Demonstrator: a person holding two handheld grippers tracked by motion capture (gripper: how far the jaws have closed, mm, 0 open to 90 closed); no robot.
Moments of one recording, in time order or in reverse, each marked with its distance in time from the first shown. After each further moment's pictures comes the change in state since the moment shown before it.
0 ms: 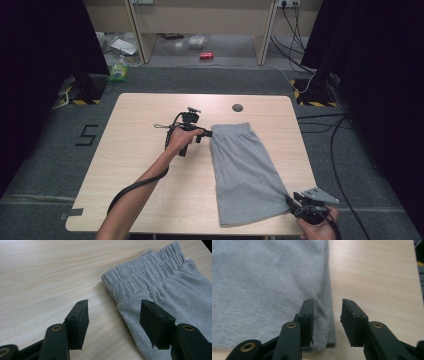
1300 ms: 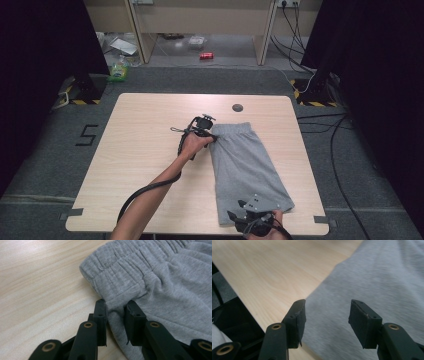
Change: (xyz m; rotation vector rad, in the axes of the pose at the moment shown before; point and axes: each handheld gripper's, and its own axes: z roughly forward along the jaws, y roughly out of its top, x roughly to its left) left arm -0.031 -0.006 0.036 0.047 0.125 0.159; right arm 0.142 0.020 0.015 -0.023 0.369 -0.258
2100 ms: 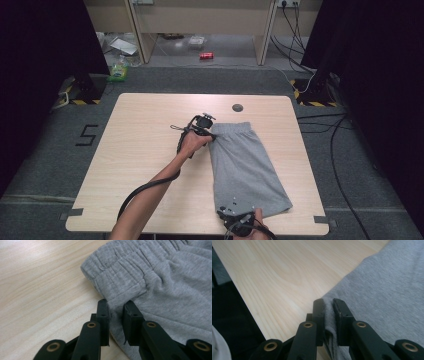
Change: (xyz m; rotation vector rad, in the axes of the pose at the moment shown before) left arm 0.006 0.002 -0.001 0.017 0.007 0.057; right arm 0.024 0.003 0.038 0.076 0.012 -0.139
